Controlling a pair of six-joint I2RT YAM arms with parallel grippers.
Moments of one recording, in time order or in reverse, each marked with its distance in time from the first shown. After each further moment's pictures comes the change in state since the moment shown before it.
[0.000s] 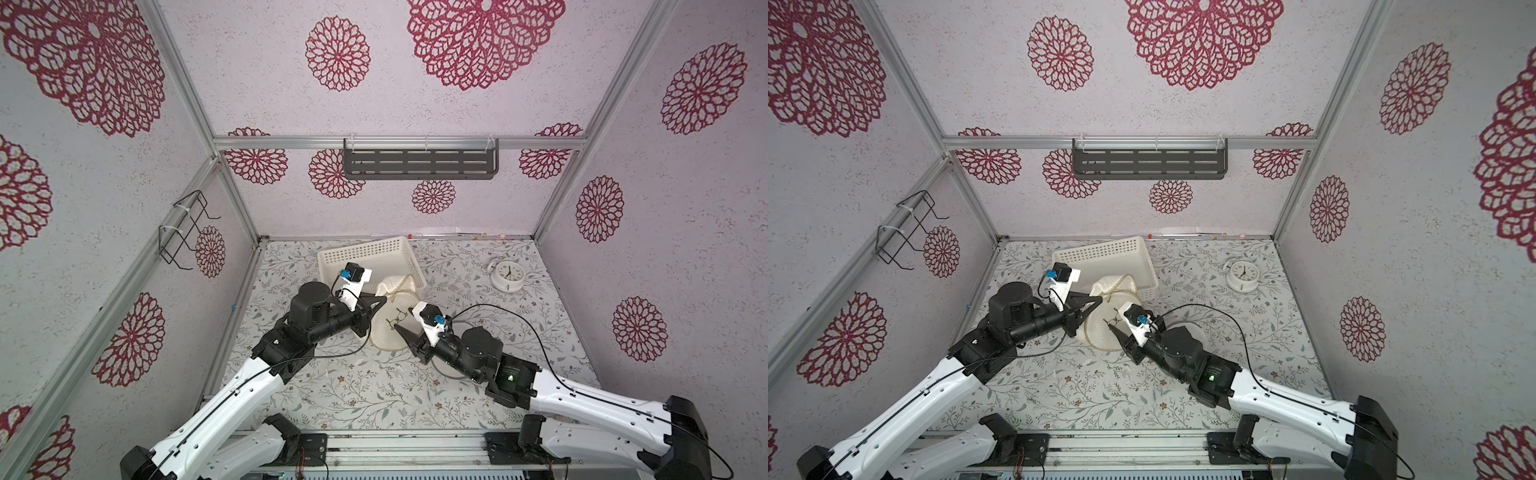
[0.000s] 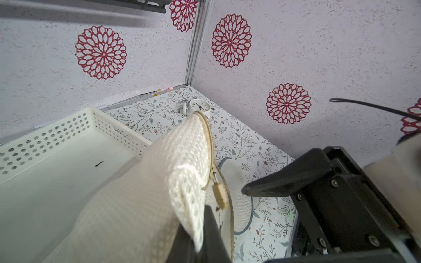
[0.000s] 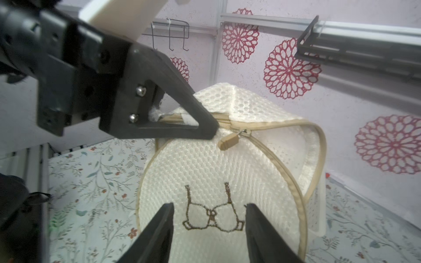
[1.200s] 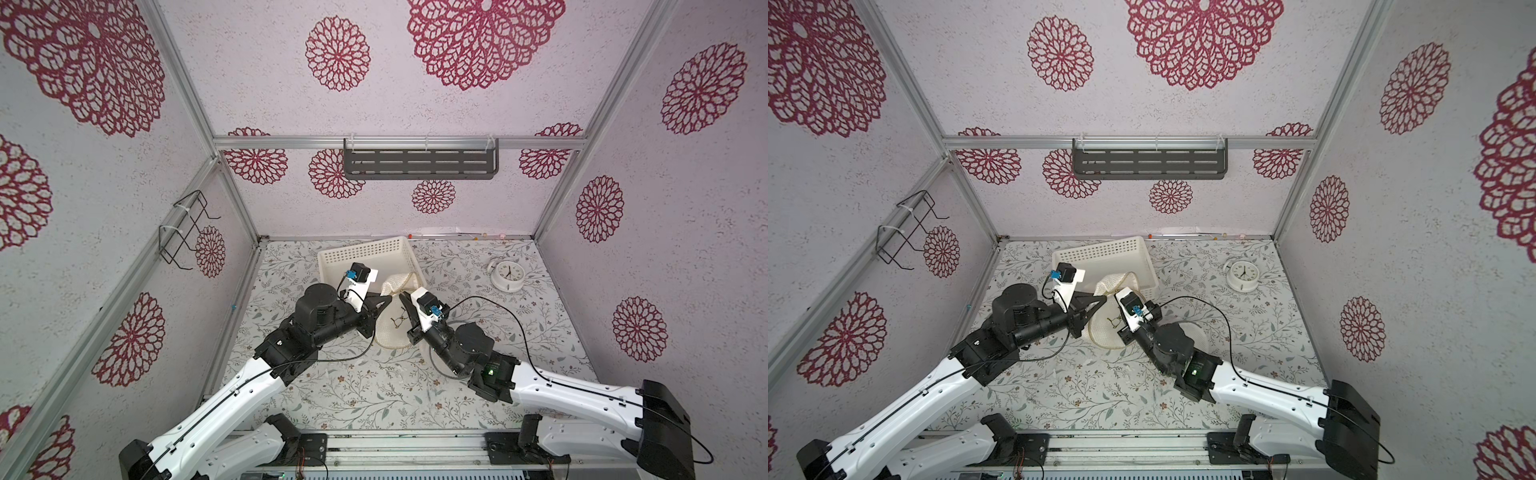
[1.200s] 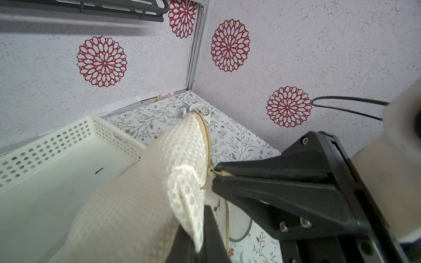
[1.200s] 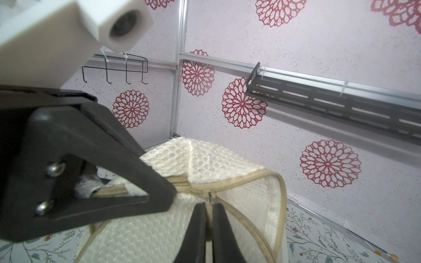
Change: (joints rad) left arm -0.062 0.008 0.030 -0.002 -0.063 0.008; right arm 0.008 0.120 0.040 0.268 0.192 -0.074
